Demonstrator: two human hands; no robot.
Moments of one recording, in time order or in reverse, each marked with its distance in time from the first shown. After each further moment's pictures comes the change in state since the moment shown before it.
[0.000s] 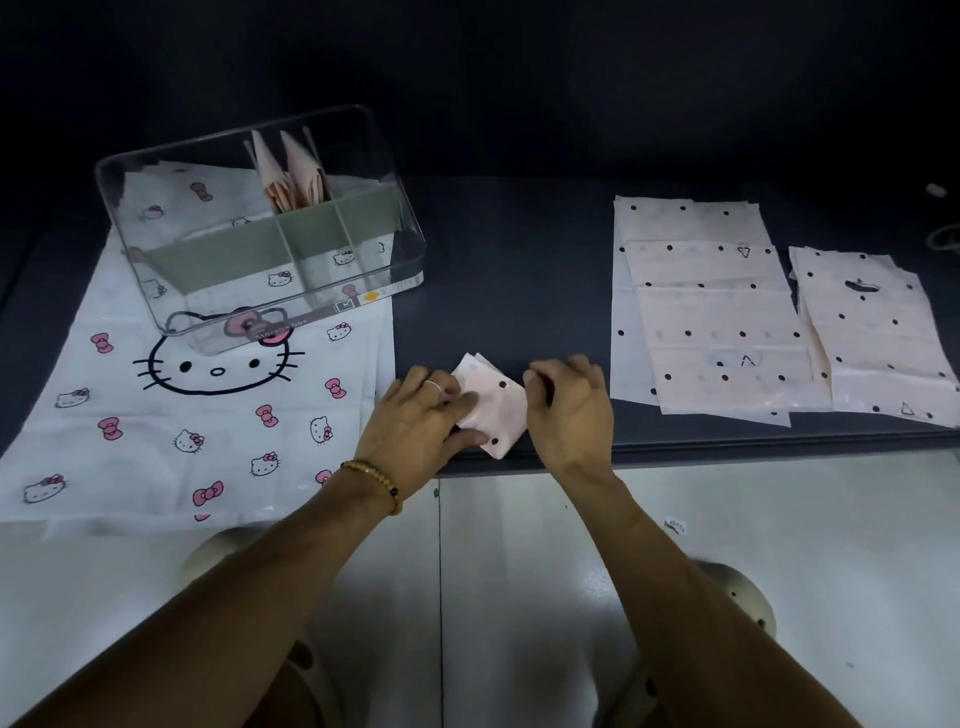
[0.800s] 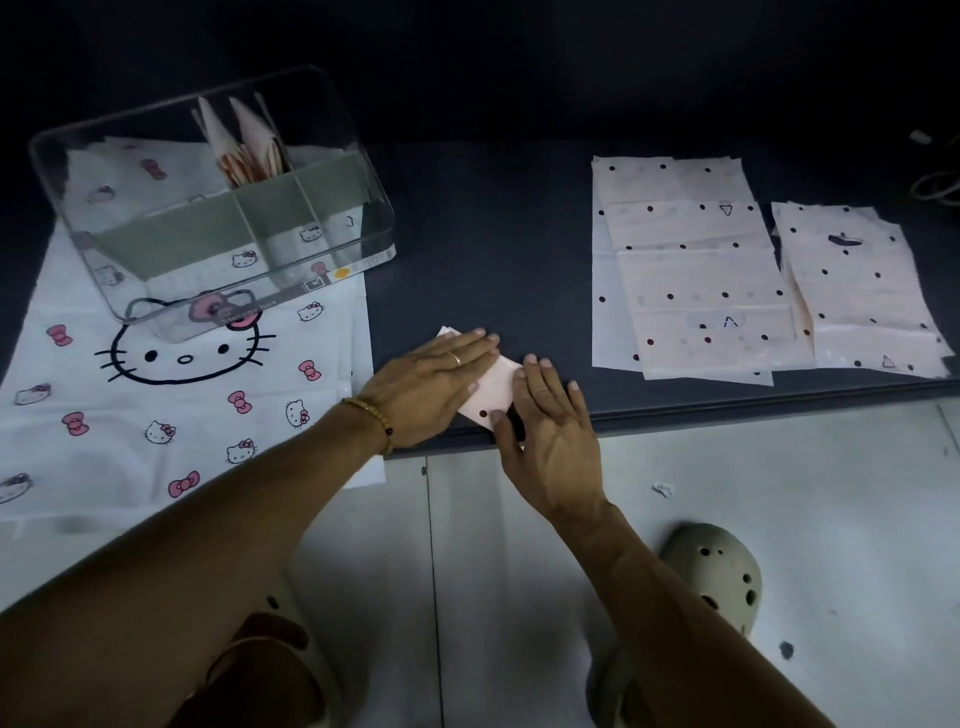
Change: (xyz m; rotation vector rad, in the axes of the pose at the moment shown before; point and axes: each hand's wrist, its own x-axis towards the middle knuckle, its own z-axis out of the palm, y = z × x) left_hand 0.034 -0.010 0.021 -0.041 -0.294 0.267; right_hand -0.052 0.033 0.014 -0.157 -0.078 -0.224
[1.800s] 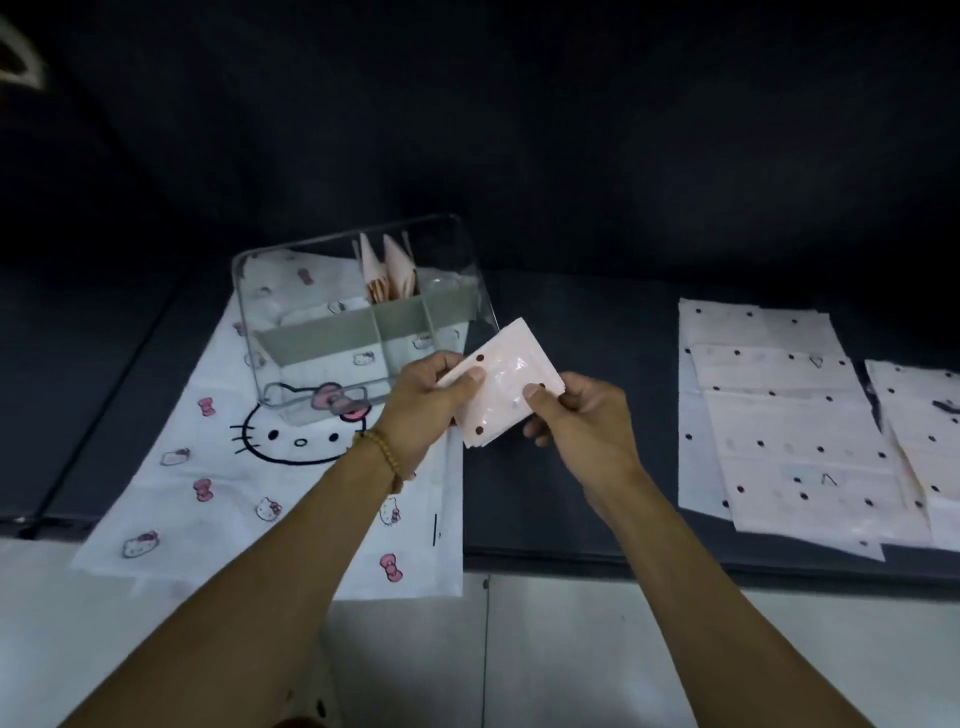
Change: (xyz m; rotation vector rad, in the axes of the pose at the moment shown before) left_hand -0.016 -0.045 -0.090 -1.316 0.601 -0.699; right_hand 0.120 -0.086 -0.062 1.007 -0.128 0.243
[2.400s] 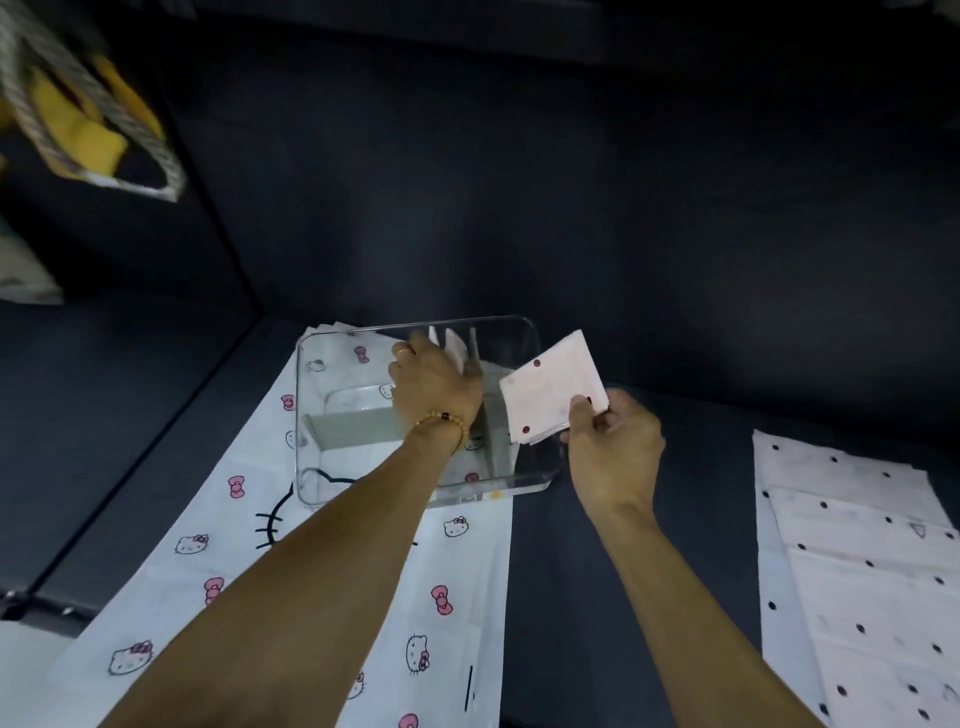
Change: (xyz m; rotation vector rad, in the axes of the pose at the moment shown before) left_hand 0.126 0.042 -0.046 0.712 0.691 0.023; right_hand 0.098 -0.035 0.058 -0.259 0.315 -0.228
